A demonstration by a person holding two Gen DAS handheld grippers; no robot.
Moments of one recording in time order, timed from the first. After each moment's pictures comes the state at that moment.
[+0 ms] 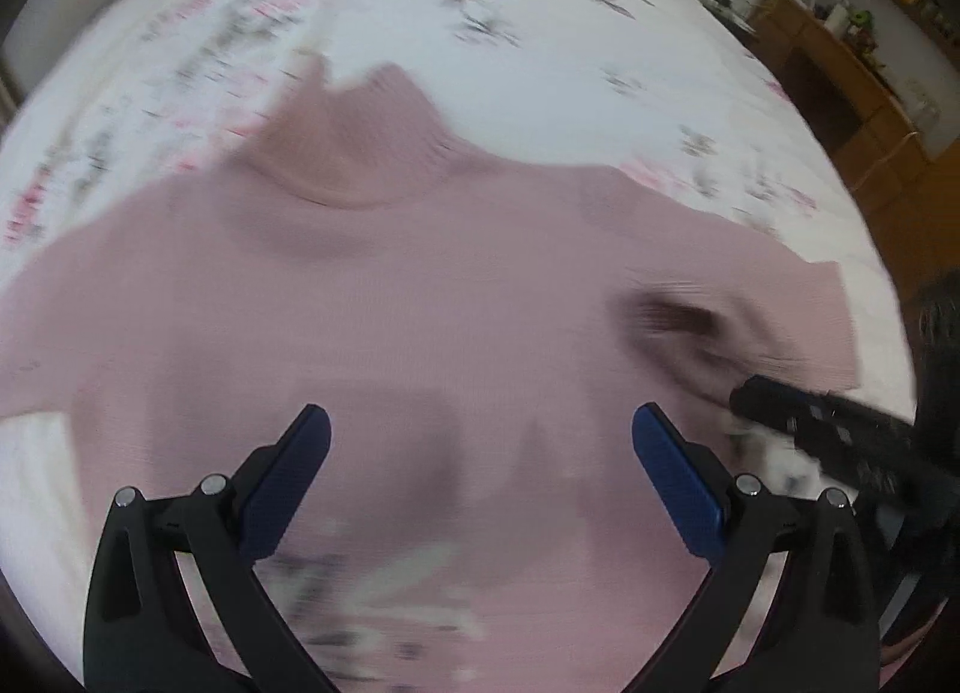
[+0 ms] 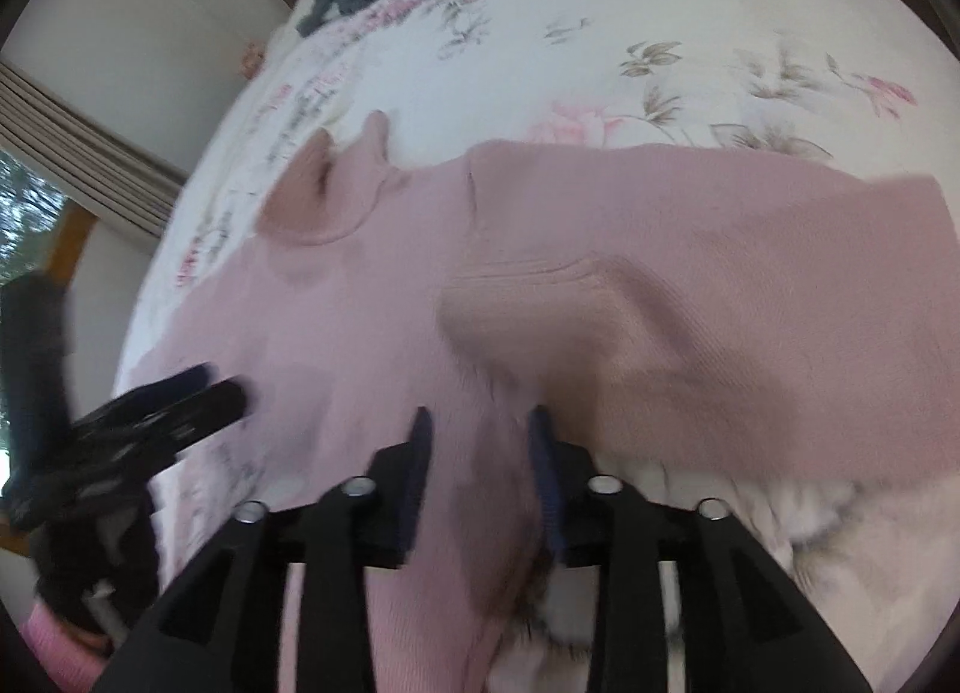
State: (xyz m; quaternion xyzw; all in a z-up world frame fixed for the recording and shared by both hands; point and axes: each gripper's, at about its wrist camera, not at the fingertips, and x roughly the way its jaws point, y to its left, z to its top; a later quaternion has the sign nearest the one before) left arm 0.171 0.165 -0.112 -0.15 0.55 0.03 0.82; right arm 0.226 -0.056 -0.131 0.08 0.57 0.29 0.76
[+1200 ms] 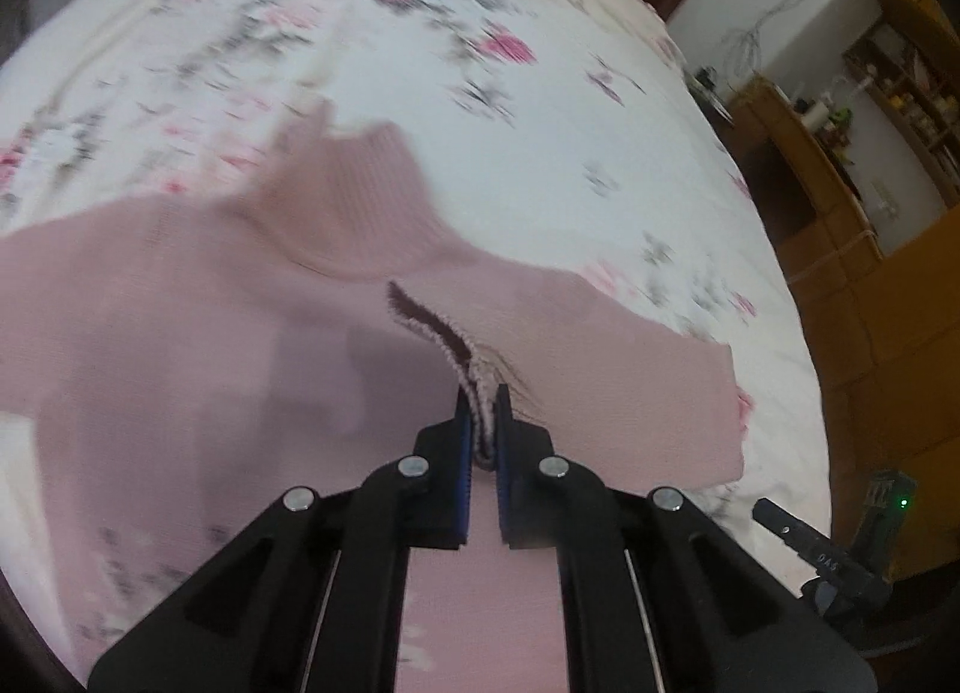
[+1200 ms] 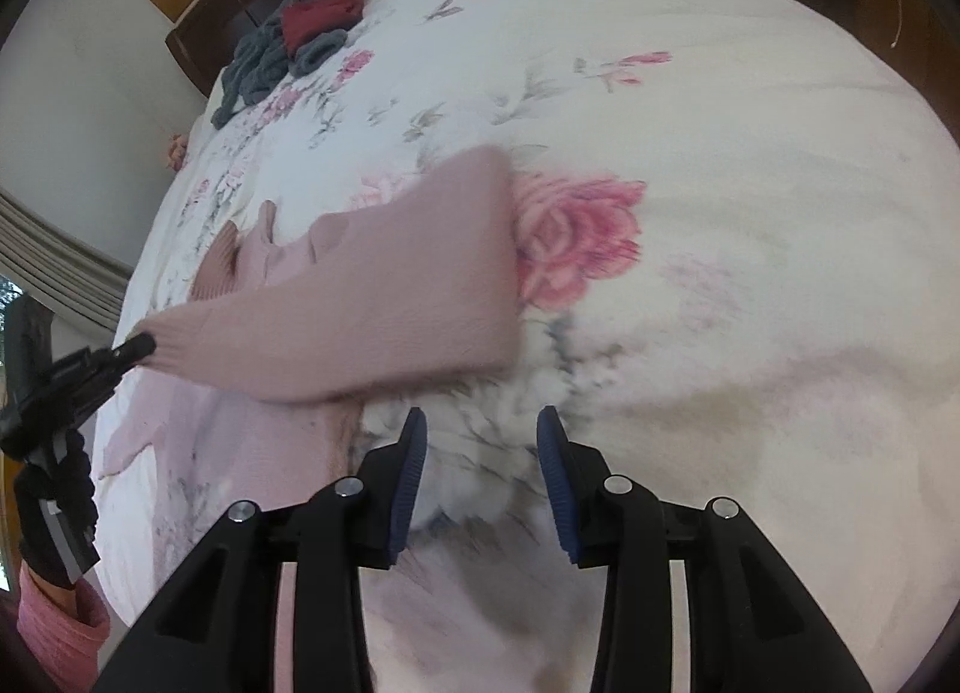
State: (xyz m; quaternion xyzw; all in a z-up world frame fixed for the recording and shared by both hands) left arm 0.181 0.214 -0.074 -0.25 0.48 0.02 0.84; right arm 0.206 -0.173 -0.118 0.13 0.55 0.18 0.80
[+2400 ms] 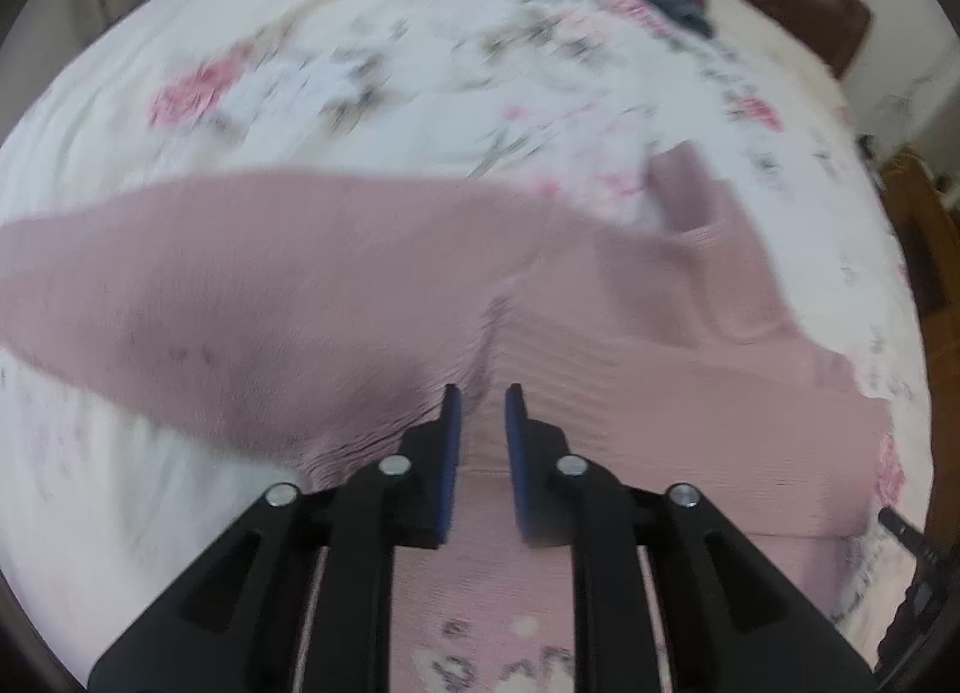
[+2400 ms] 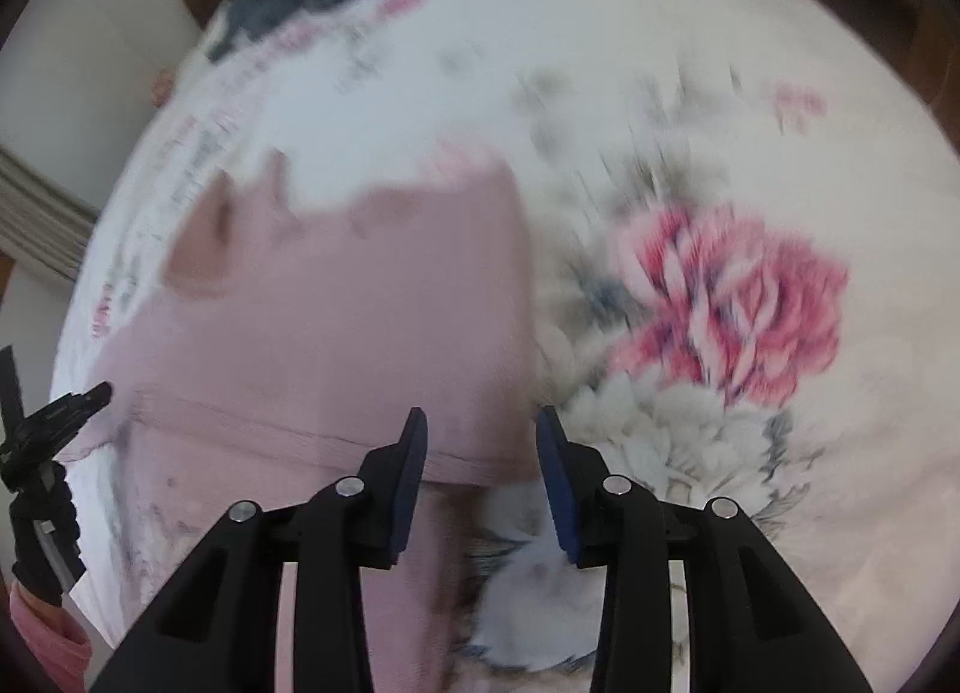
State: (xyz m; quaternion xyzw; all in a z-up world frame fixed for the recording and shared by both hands) left arm 0.126 0.394 -0.117 -0.24 0.50 0.18 0.81; right arm 0.241 -0.047 -0.118 0.05 0.56 0.18 0.80
